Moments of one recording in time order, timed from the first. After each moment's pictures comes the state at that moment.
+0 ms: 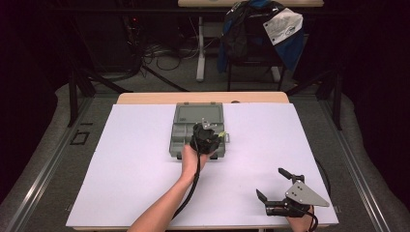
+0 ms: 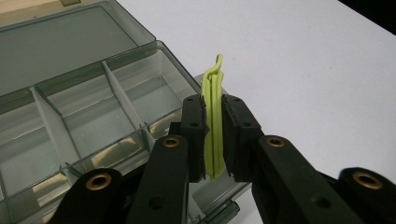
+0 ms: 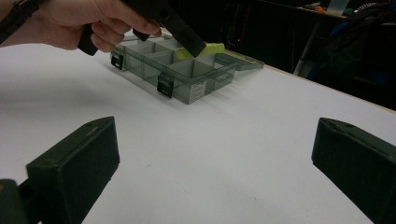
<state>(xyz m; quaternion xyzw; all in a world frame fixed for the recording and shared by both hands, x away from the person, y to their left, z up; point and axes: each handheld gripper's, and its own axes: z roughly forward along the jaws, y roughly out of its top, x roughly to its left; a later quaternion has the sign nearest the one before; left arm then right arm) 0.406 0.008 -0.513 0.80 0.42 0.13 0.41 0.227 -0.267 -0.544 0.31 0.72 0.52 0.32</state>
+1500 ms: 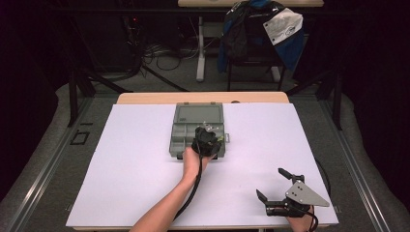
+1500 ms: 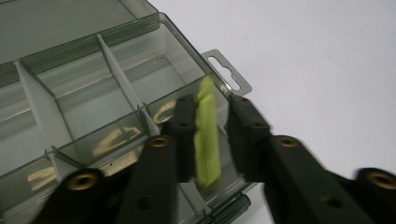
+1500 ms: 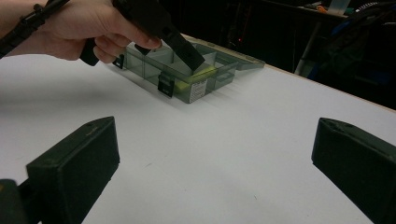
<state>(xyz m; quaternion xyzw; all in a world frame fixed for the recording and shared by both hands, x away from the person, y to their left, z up) 0.408 0.003 -0.527 0.81 0.43 0.14 0.38 0.227 -0.267 -0.544 0.31 0.72 0.52 0.32</state>
